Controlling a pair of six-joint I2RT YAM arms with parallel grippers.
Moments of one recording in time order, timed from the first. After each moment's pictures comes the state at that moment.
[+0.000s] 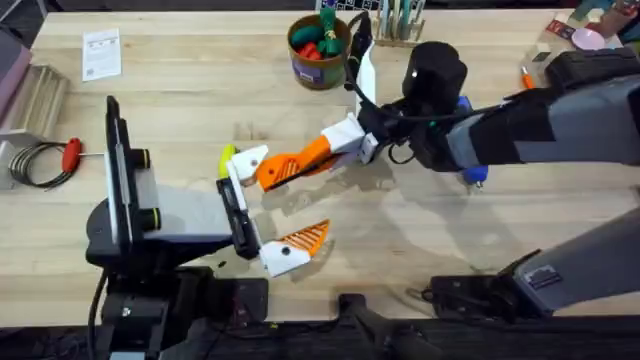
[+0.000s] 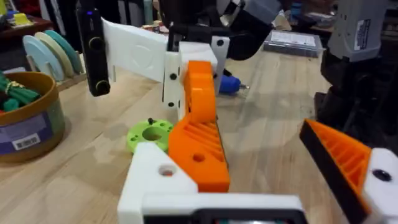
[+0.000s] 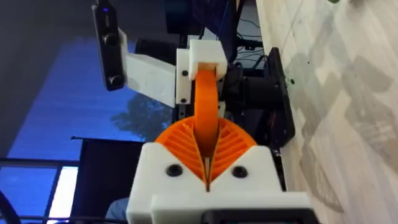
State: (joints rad) left arm -0.01 0.01 0.01 -0.13 1.18 0.07; right arm 0.48 1.77 0.67 0.94 -1.50 1.28
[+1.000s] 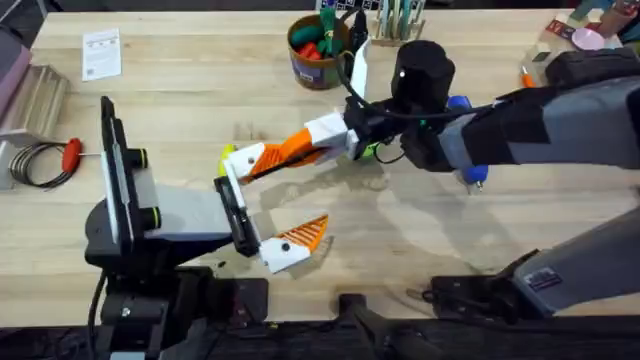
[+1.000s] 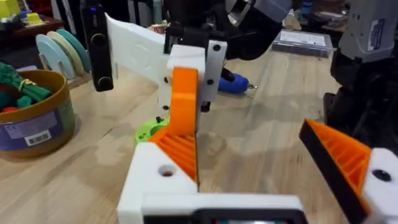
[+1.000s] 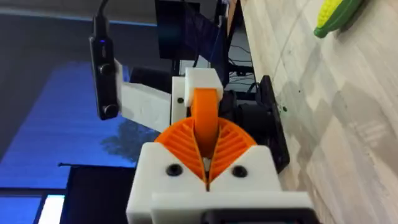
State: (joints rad) left arm -0.01 0.01 0.01 -0.13 1.16 0.07; right arm 0.53 1.77 0.70 0.90 -1.34 1.26
